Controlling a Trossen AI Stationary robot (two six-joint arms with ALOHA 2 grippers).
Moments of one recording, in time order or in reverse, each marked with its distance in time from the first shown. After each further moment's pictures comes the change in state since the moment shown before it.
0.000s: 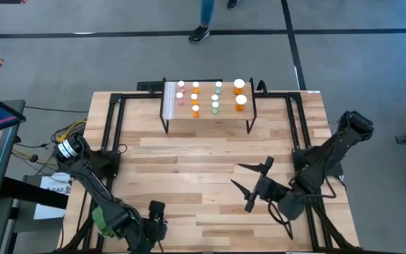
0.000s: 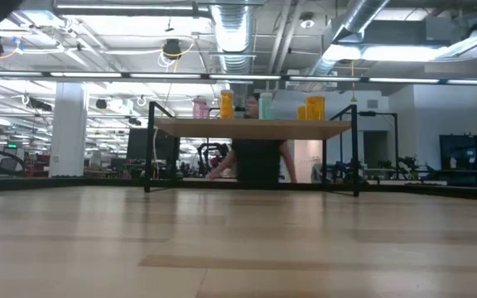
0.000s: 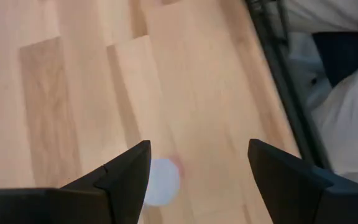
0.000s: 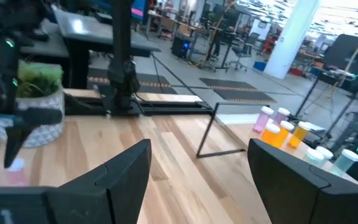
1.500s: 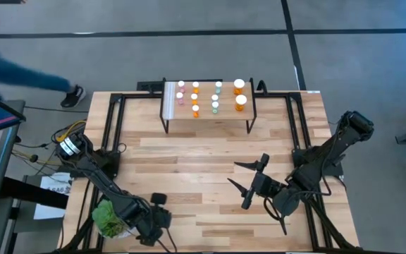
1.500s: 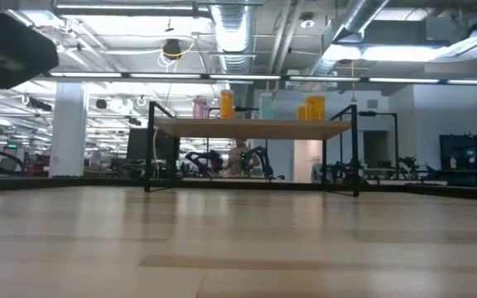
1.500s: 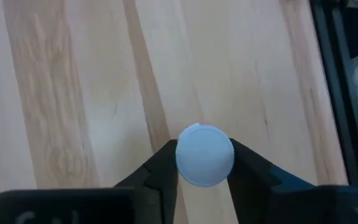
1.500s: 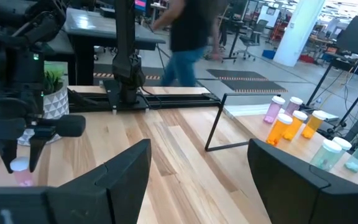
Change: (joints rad) left arm 0.111 -0.009 -0.063 -0.030 0.155 -0.026; right arm -0.049 0.001 0.000 -0.034 -0.085 0.072
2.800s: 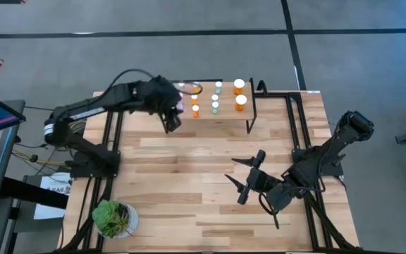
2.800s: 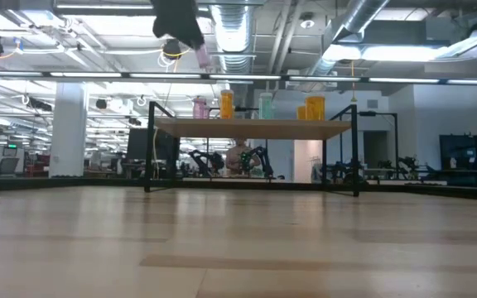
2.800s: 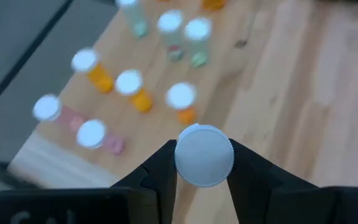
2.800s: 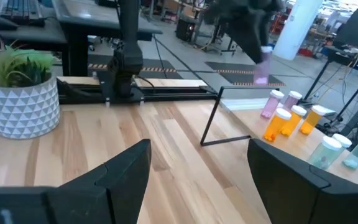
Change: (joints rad) left arm 1.085 -0.335 0.420 -0.361 0.050 0.528; right arm -0.056 0.000 0.000 -0.033 -0.055 0.005
